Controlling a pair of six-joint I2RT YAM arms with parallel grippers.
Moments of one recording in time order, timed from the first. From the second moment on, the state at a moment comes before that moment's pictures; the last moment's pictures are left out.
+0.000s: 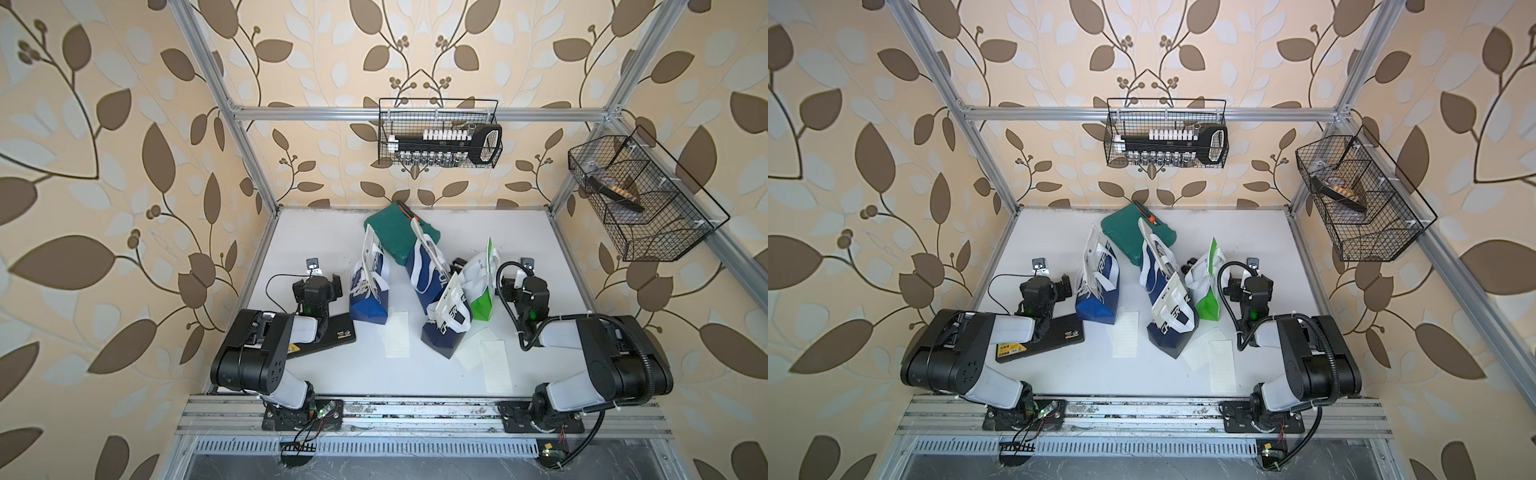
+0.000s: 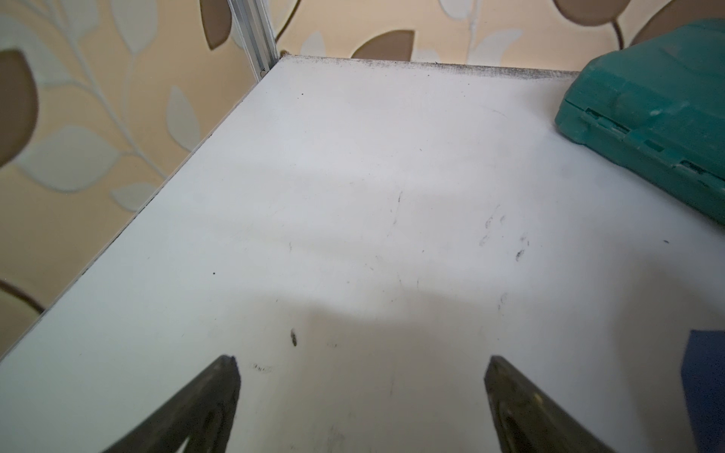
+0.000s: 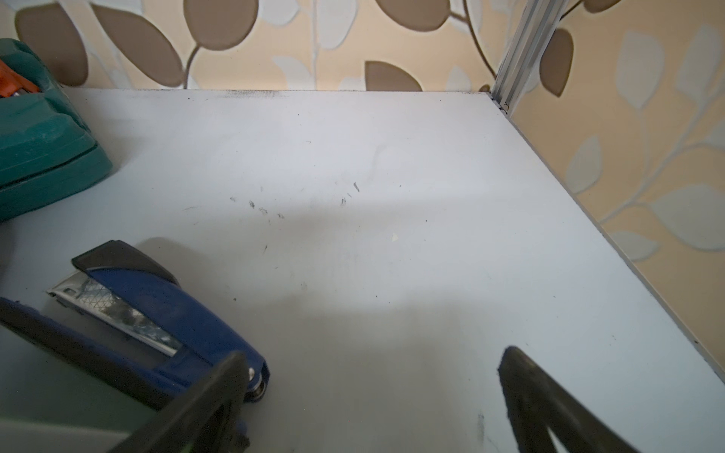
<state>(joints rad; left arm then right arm) -0.09 1.52 0.37 0.68 -0.34 -0.13 0.04 1.50 0.34 0.77 0.26 0.04</state>
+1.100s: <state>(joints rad) -0.36 1.03 0.87 -0.54 -0.31 -0.51 0.29 0.88 0.96 -0.71 0.55 0.58</state>
